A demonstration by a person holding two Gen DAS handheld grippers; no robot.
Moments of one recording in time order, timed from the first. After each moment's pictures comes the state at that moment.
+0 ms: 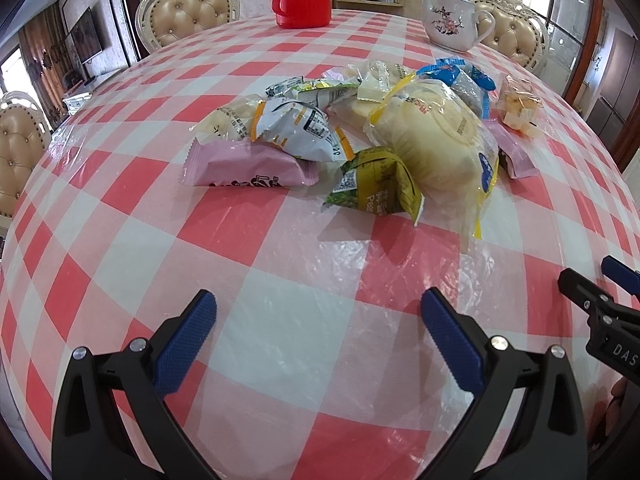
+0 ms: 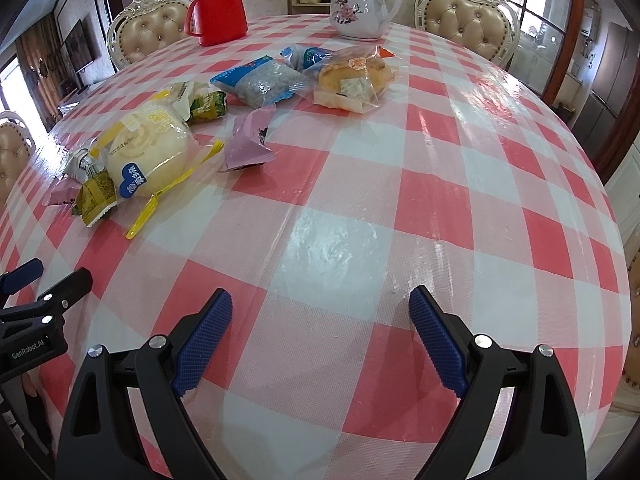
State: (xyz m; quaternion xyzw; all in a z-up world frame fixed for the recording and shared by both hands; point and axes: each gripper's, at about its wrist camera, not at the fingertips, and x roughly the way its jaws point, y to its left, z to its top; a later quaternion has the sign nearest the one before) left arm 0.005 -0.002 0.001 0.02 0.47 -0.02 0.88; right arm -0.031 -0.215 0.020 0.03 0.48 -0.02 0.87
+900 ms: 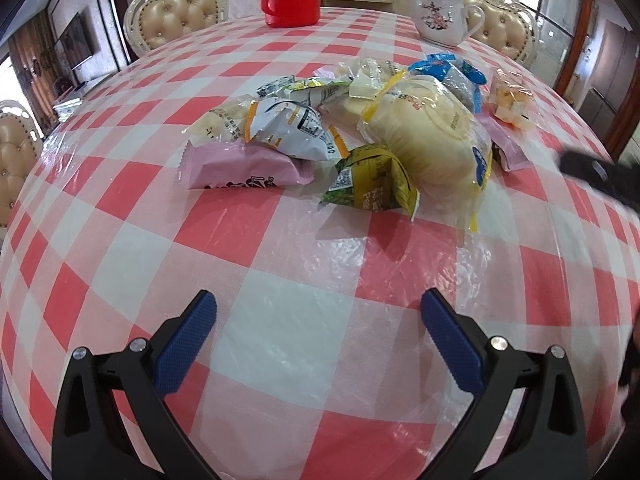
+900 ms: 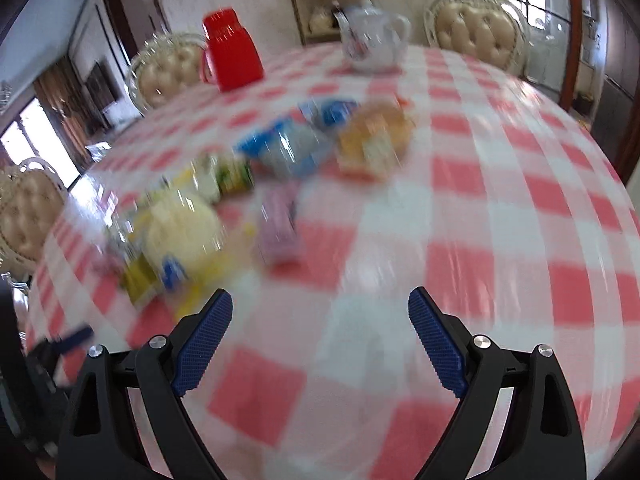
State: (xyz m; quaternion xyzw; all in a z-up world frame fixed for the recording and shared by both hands) left arm 0.000 0.005 0.004 0.03 0.48 -0.05 0.88; right arm 0.018 -0.221 0.059 0.09 0.44 0.04 0.89
